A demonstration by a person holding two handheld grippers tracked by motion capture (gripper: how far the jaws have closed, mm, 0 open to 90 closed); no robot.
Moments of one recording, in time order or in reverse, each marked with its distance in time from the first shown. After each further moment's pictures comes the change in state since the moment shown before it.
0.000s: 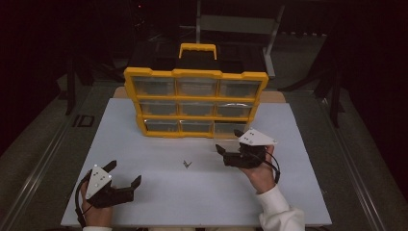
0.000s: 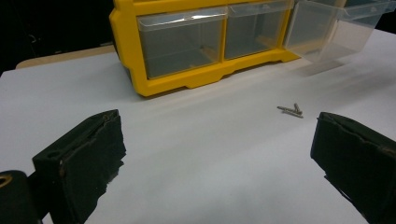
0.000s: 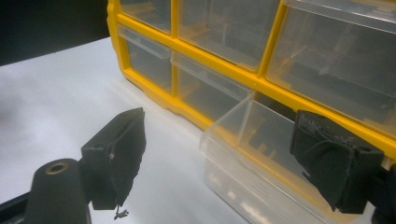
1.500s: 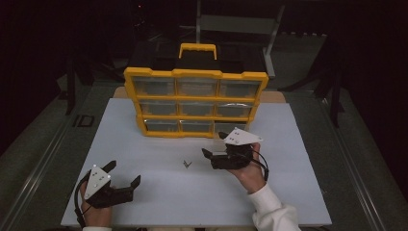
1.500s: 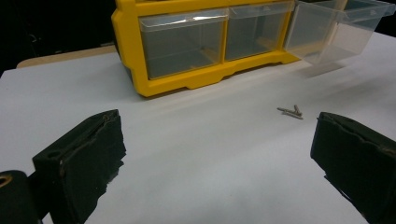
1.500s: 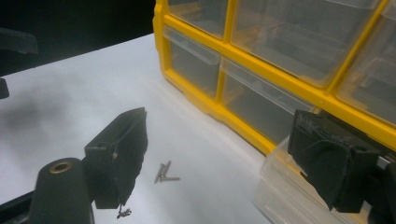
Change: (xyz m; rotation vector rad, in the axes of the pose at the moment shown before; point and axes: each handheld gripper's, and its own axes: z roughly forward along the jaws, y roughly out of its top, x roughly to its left) left arm 0.001 0.000 -0.001 -0.003 0.000 -0.009; right arm 0.025 0.015 0.018 0.027 0.128 -0.022
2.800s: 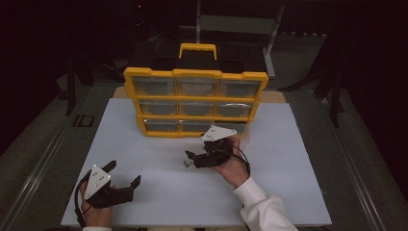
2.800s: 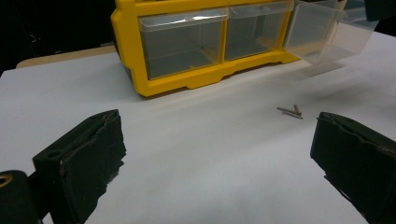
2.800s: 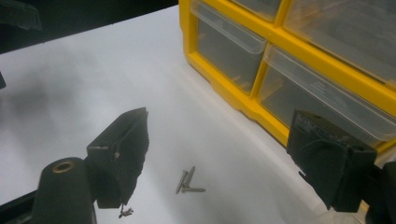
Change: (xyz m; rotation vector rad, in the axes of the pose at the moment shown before) left arm 0.000 0.000 0.000 0.000 0.000 0.001; right arm 0.018 0.012 0.049 0.123 0.073 -0.048
